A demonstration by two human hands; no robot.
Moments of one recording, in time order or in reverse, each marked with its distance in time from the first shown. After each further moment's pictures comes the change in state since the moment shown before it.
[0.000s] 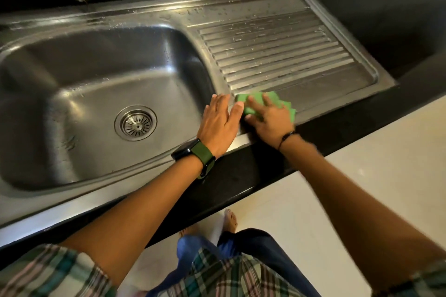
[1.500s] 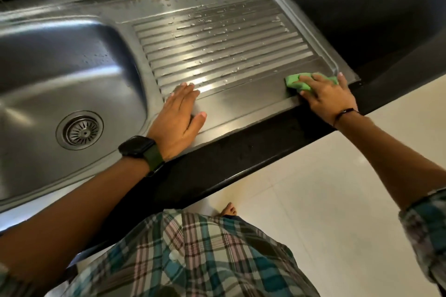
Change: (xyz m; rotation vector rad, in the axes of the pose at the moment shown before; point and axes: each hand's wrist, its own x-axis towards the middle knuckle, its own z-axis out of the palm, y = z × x) left_hand 0.038 0.027 0.049 0.490 -0.085 0.196; right_hand 0.028 0.244 -0.086 -0.168 0.088 0.111
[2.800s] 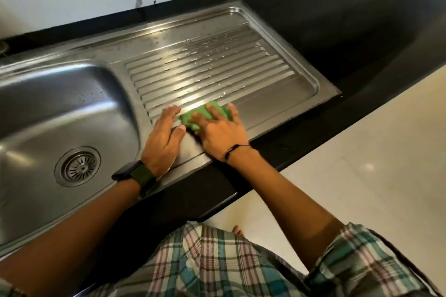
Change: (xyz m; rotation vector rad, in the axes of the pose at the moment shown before) left_hand 0.016 -0.001 0.001 -0.407 0.158 -0.120; right_hand -0.013 -0.176 0.042 0.049 0.047 -0.355
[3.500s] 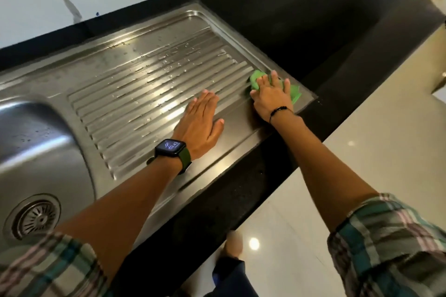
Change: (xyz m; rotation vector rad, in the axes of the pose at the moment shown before) left_hand 0.121 0.033 0.102 0.528 -0.228 0.446; right_hand 0.032 0.183 -0.043 0.038 0.044 0.552
